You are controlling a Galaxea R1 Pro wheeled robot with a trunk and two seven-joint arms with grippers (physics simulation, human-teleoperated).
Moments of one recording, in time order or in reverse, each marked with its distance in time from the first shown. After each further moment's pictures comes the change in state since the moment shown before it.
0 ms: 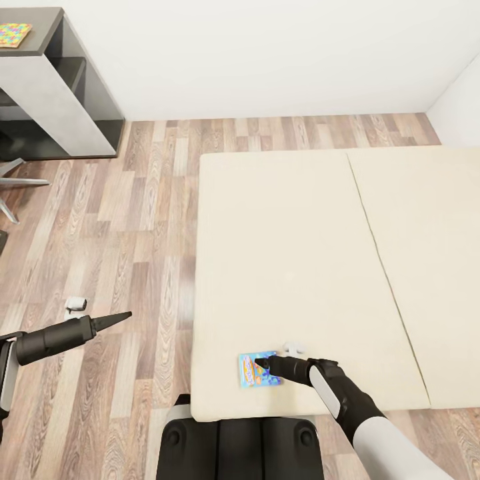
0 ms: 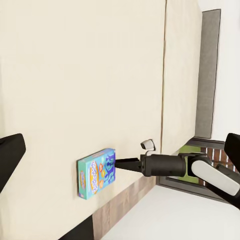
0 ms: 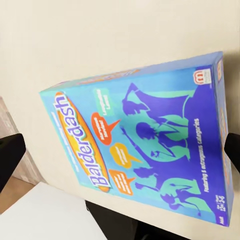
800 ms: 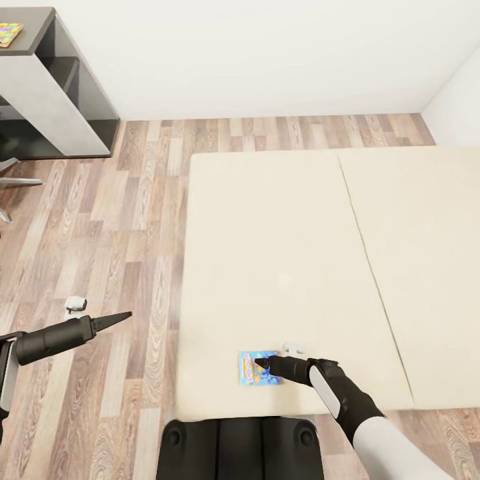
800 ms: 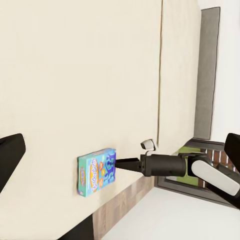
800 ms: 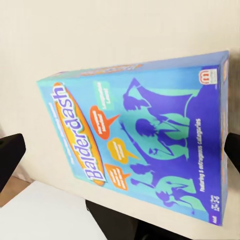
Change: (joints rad) left arm 0.000 0.000 0.000 -0.001 0.000 0.000 0.000; right arm 0.000 0.000 0.000 0.000 0.000 0.000 0.000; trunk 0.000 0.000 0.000
